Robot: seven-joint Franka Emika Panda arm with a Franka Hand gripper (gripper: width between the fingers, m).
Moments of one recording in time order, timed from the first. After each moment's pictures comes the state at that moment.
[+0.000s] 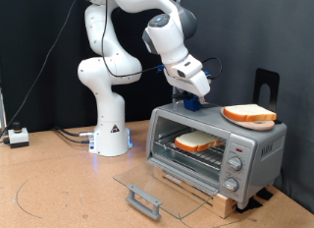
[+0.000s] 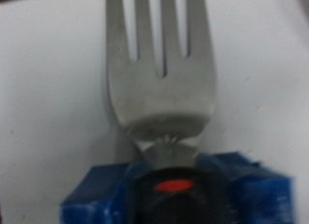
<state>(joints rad) 0.09 -0.70 0.31 -2.82 0.86 2.13 -1.03</state>
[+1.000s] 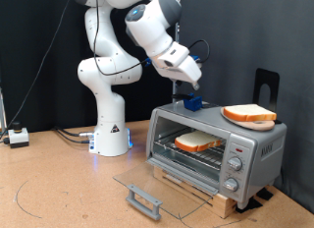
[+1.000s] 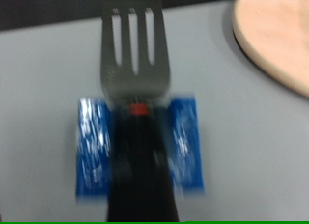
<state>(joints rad) 0.05 -0.74 0.07 -2.79 0.84 1.99 -1.19</state>
